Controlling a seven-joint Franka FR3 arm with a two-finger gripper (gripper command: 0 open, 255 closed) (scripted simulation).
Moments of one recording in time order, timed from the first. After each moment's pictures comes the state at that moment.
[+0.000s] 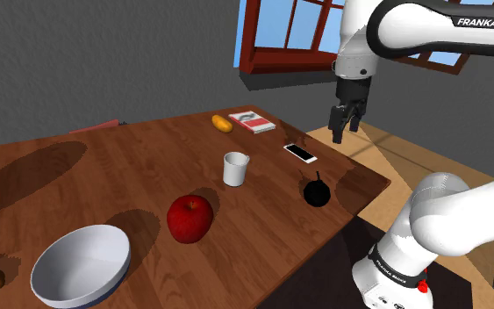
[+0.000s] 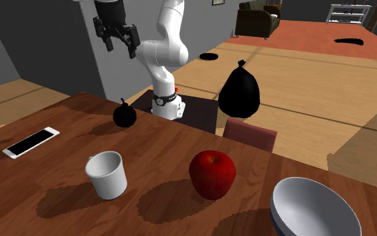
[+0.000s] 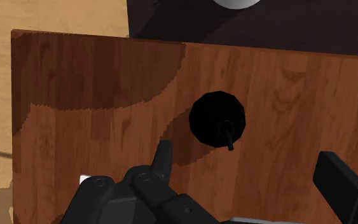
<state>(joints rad) 0.01 -0.76 0.03 -2.40 -0.08 1.43 0.15</state>
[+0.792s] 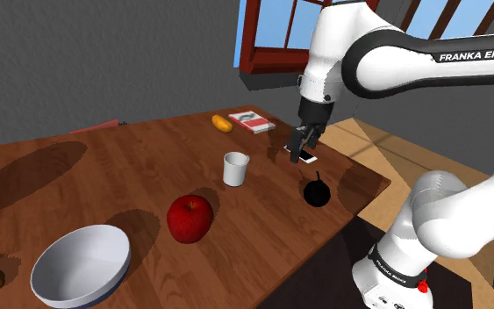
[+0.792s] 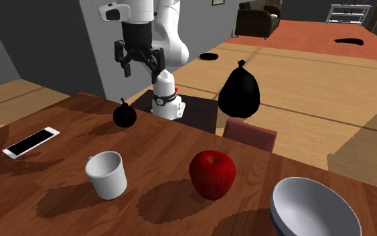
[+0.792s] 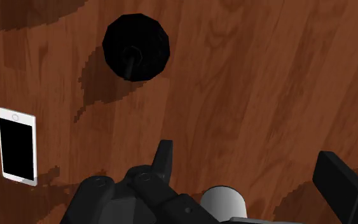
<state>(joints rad) 0.11 -0.68 0.18 -2.50 0.03 1.78 0.25</state>
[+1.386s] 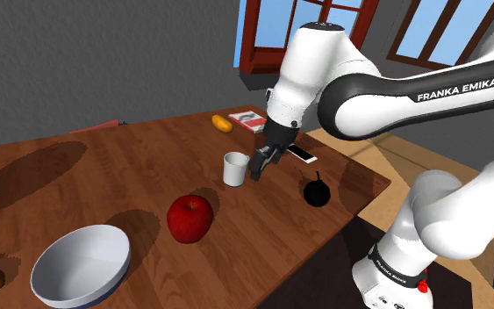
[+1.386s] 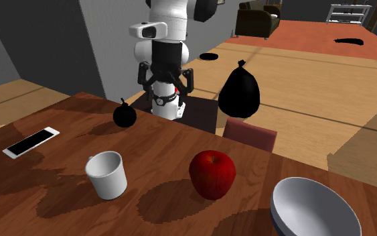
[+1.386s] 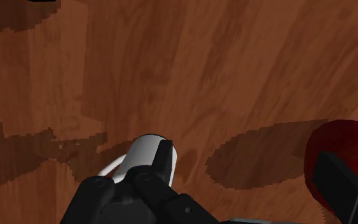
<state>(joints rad) 0.17 -0.54 0.33 -2.51 0.06 2.12 0.35</state>
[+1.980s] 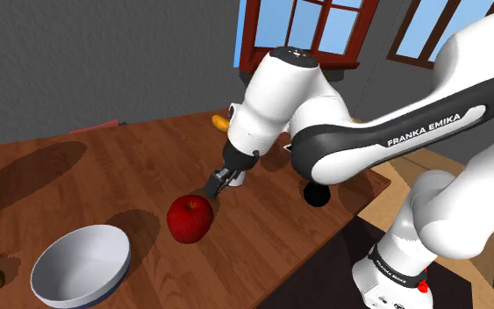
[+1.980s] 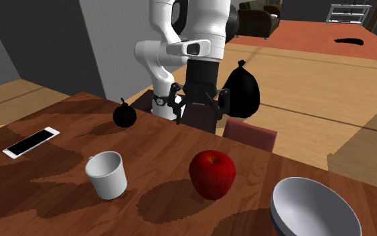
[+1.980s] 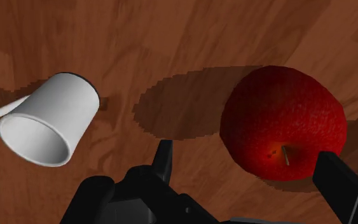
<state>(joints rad) 0.15 -0.32 0.52 -2.44 -0.06 2.43 0.53</state>
